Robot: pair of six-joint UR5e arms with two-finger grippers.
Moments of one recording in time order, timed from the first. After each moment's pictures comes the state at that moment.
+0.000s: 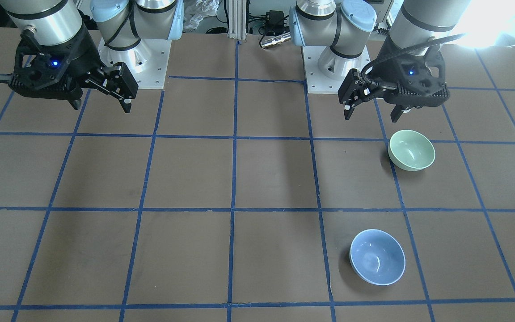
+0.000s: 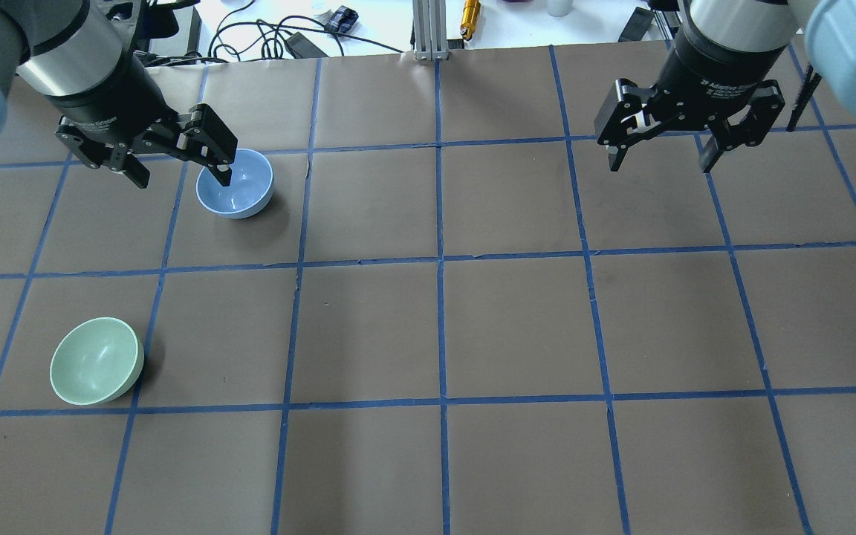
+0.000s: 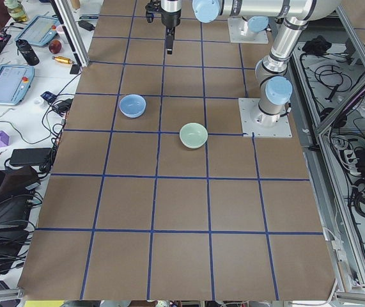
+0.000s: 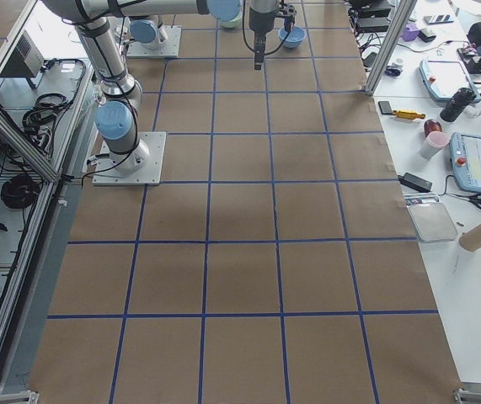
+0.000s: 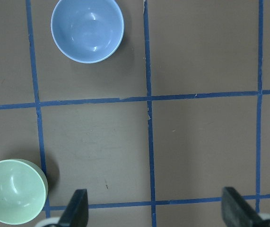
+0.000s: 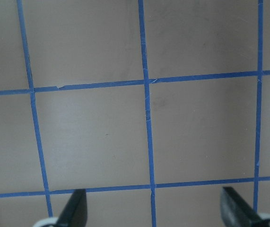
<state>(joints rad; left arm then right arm) -1.52 -1.54 -1.59 -1.55 1.56 0.08 1.57 -1.57 1.53 -1.51 -1.56 0.06</state>
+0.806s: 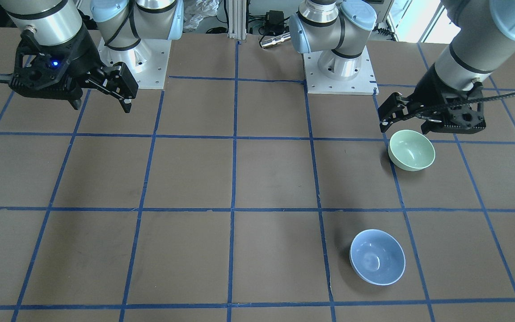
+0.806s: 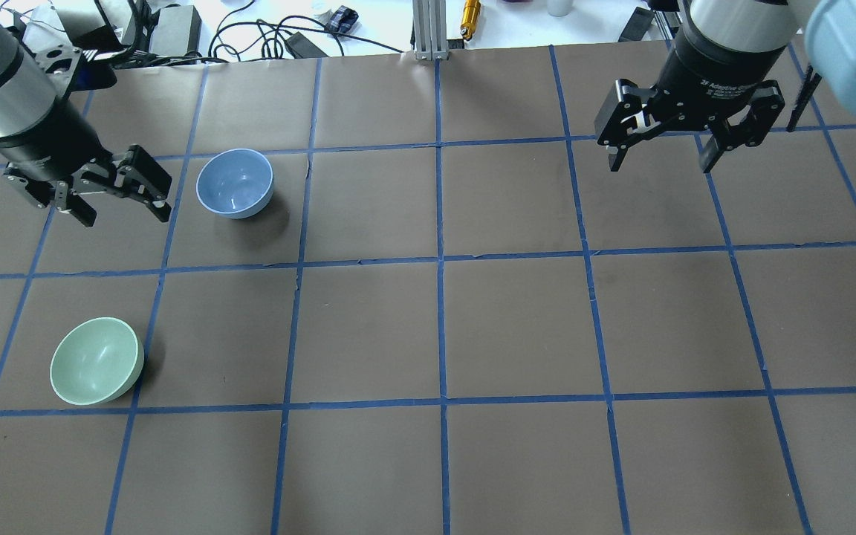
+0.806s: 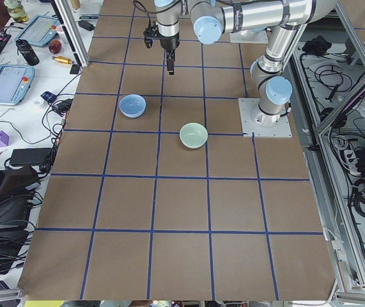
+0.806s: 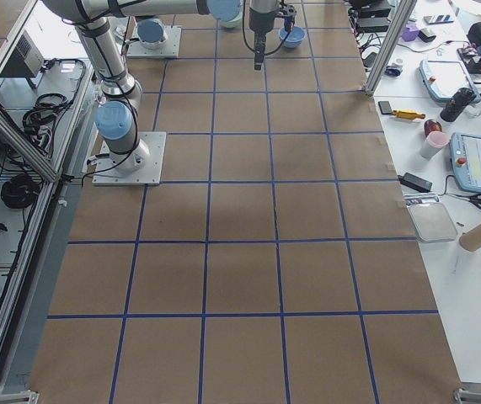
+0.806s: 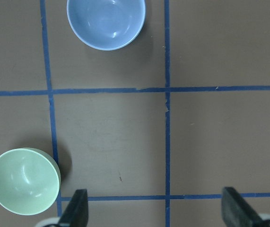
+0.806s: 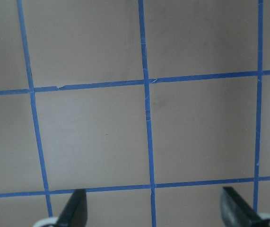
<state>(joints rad) -1.28 -1.56 -1.71 -1.54 1.56 0.29 1.57 -1.57 1.53 -1.51 -1.56 0.06</state>
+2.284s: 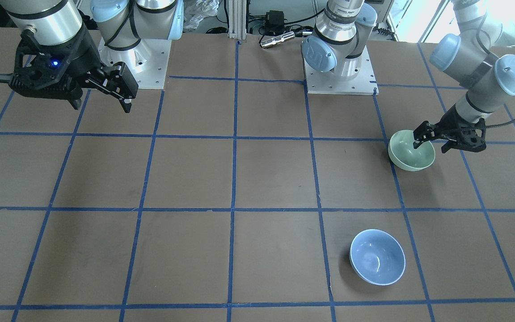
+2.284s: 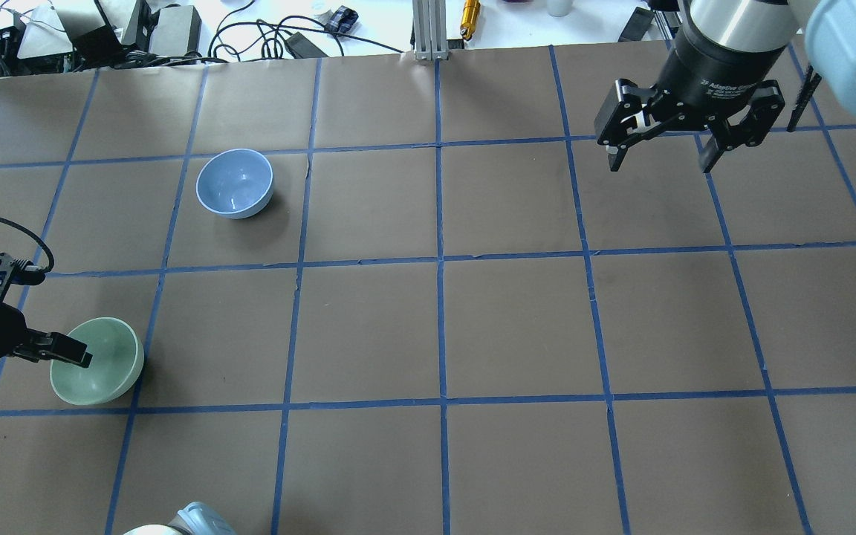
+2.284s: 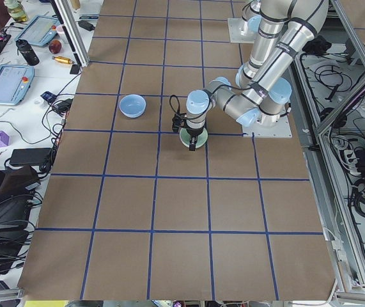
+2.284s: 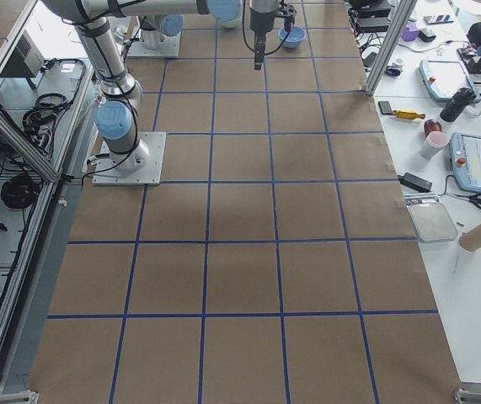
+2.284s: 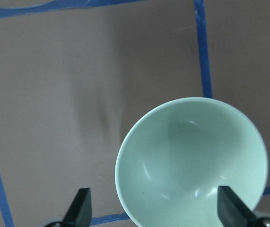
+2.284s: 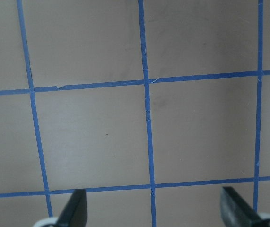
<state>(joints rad) -0.78 -1.65 -2.24 -0.87 1.56 0.93 1.57 -1.57 1.53 -1.51 -1.56 0.06</state>
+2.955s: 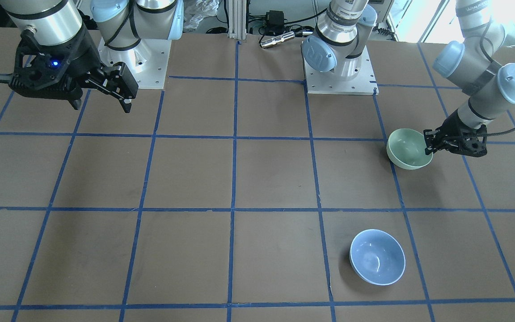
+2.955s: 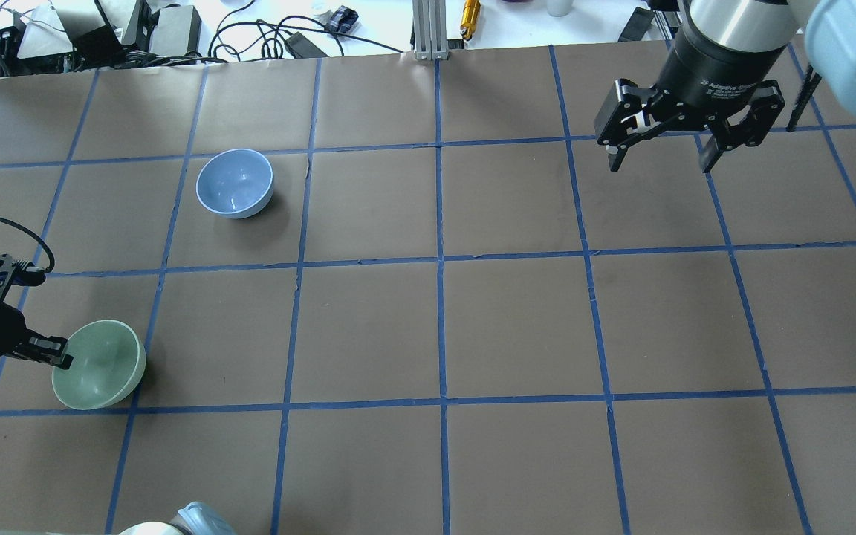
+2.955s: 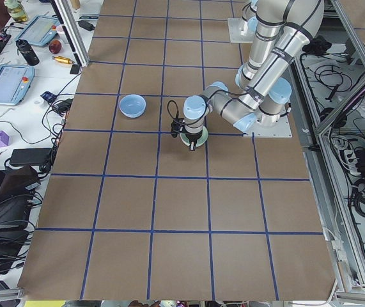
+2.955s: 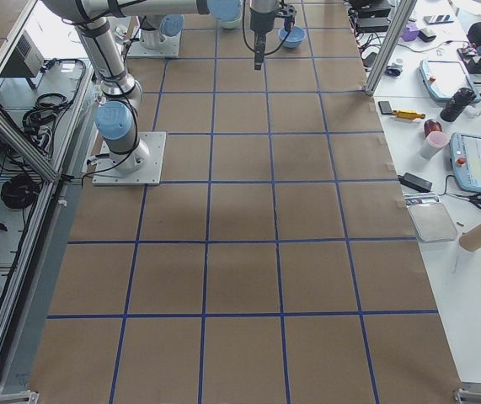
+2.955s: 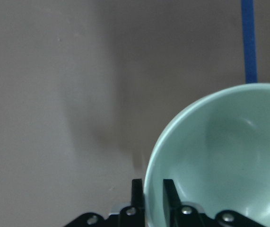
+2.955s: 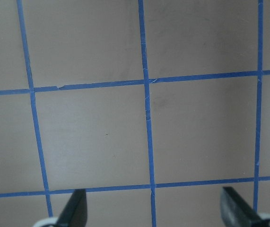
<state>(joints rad) -0.77 -1.70 -2.21 -0.87 1.58 0.93 1.57 -1.57 1.53 -1.51 -1.56 0.06</state>
